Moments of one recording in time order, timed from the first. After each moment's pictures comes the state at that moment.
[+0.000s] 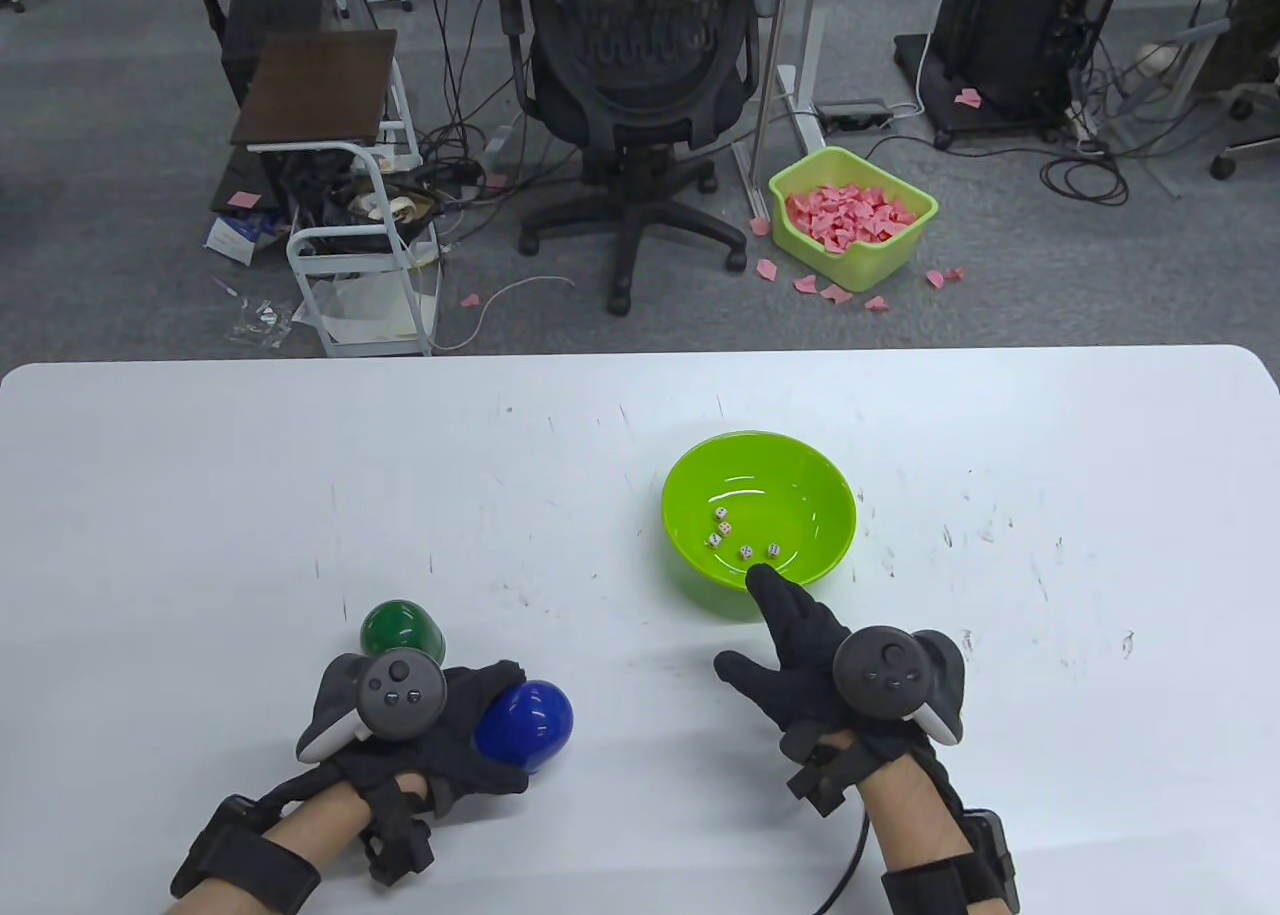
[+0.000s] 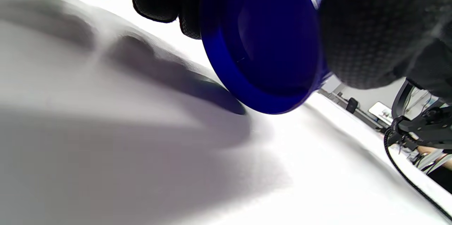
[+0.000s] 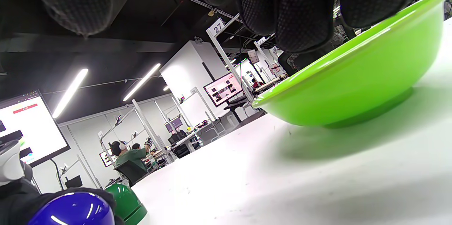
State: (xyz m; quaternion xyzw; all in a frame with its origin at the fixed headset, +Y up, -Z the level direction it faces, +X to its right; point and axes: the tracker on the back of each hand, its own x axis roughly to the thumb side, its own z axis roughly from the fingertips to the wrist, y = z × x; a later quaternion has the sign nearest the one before) left_hand -0.241 -0.762 -0.317 -0.15 -0.24 0.24 0.93; right_hand 0.148 -0.702 -0.324 0.22 -0.10 0.90 0.35
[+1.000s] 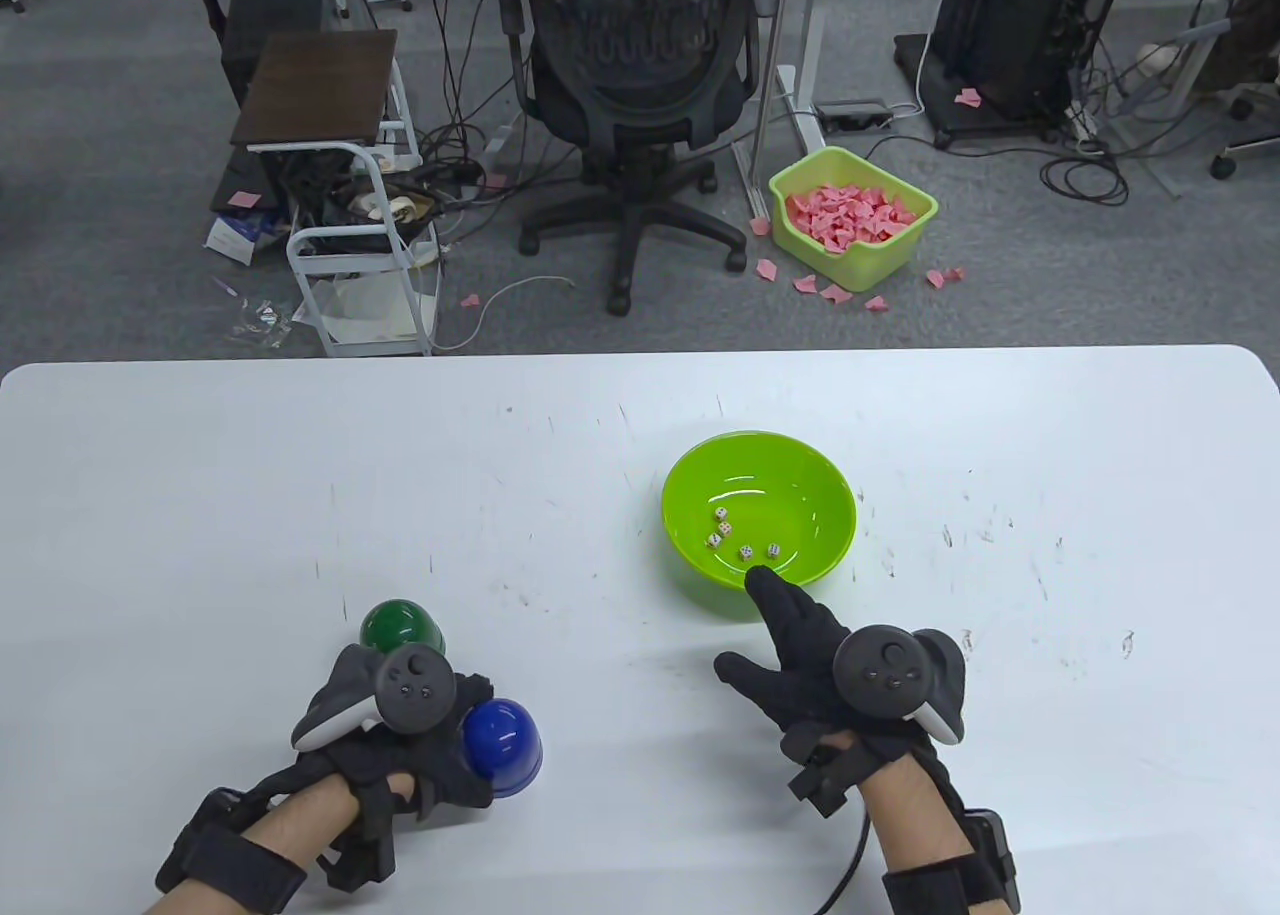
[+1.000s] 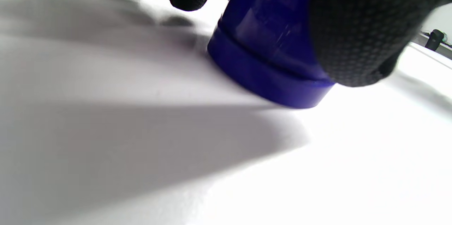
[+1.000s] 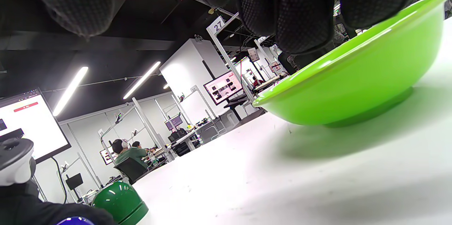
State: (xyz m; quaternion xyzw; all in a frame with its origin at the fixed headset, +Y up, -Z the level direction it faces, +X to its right) left_hand -0.251 -0.752 -0.318 -0.25 -0.19 0.14 0.94; right_hand 0.148 -0.702 -0.325 0.23 -0.09 0.90 0.35
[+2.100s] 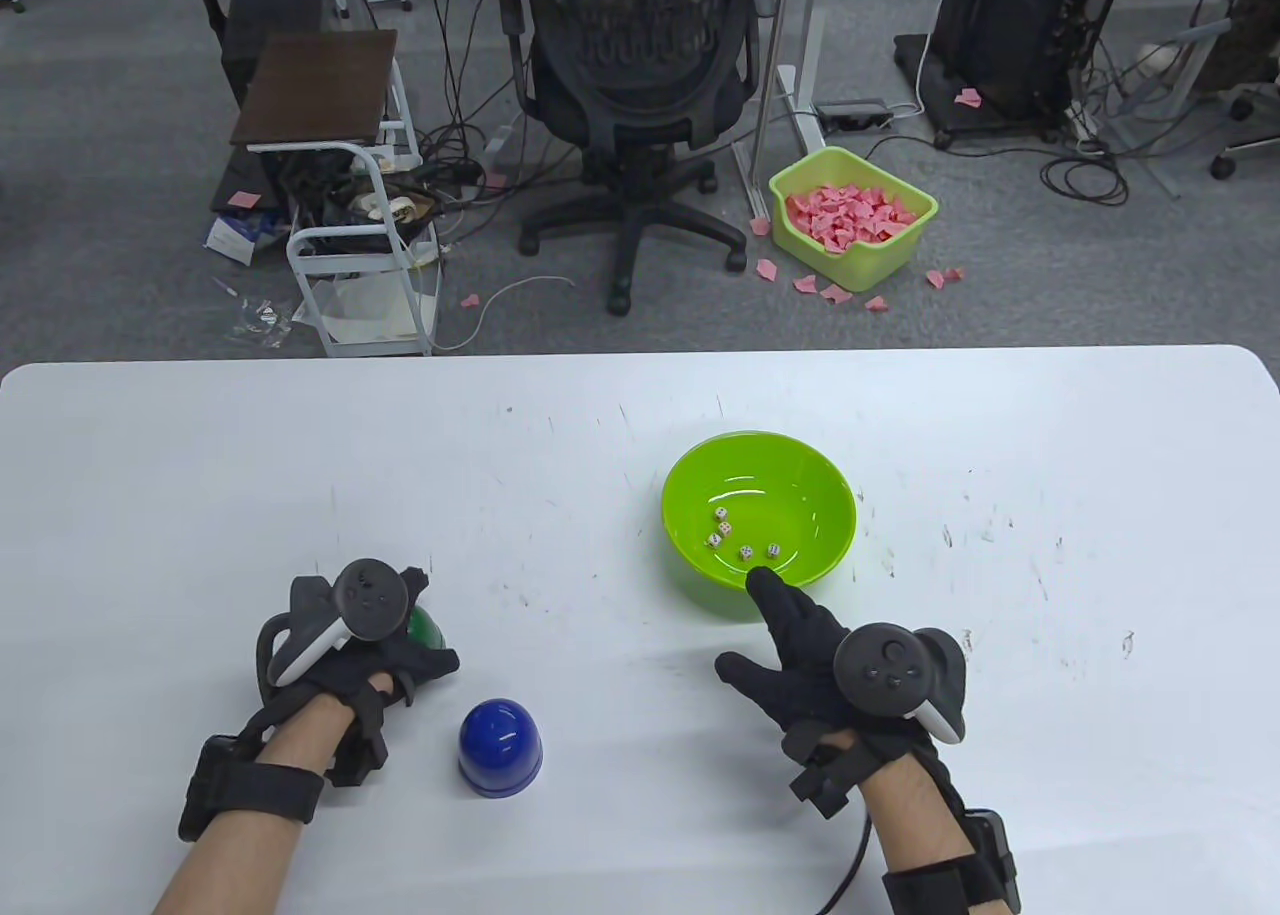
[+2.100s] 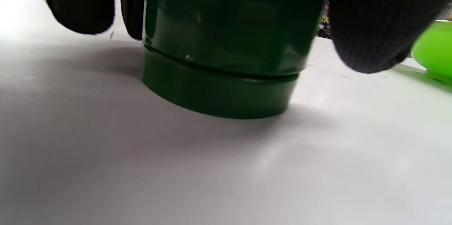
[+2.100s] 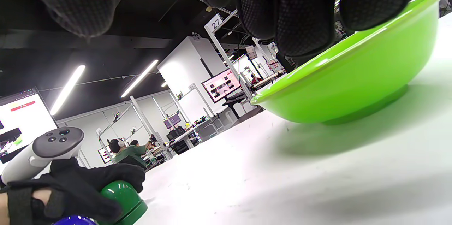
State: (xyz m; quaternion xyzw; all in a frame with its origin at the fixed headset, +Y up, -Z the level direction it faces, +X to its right) left_hand -0.296 -0.752 -0.384 -0.09 -0.02 0.10 0.99; right_hand 0.149 -0.703 -0.325 0.22 -0.09 0.91 0.35
